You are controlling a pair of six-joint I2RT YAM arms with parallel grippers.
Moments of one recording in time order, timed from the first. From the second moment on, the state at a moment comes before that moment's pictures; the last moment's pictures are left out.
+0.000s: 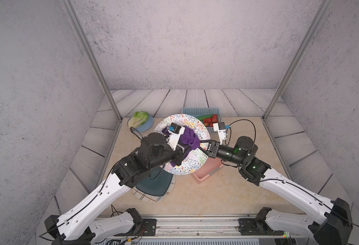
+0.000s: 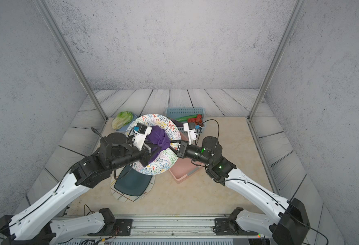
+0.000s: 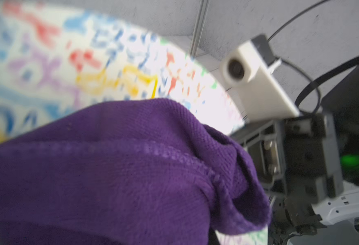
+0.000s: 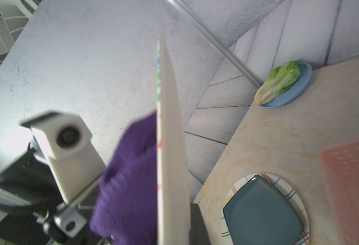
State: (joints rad) left arm -0.84 0.98 1.17 -0.57 0.06 -0.28; right arm 0.71 1.13 0.91 0.28 -0.47 0.97
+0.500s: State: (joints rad) left arm -0.53 1.05 1.33 -0.64 0.15 -0.31; right arm 0.82 1.09 0.76 0.40 -0.41 0.94
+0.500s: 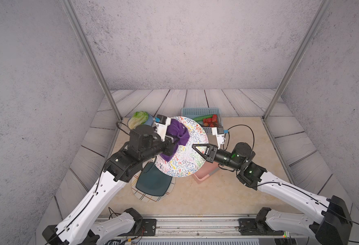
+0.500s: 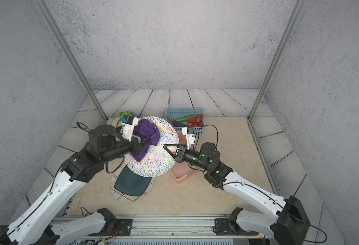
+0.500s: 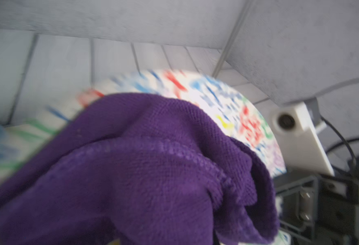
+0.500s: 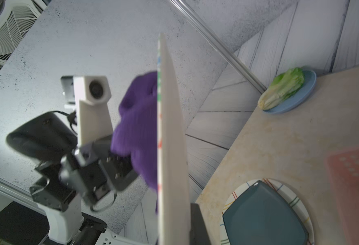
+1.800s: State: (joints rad) left arm -0.56 1.09 1.05 0.80 0.51 -1.81; right arm 0.56 1.33 0.93 1.30 -0.52 1.50
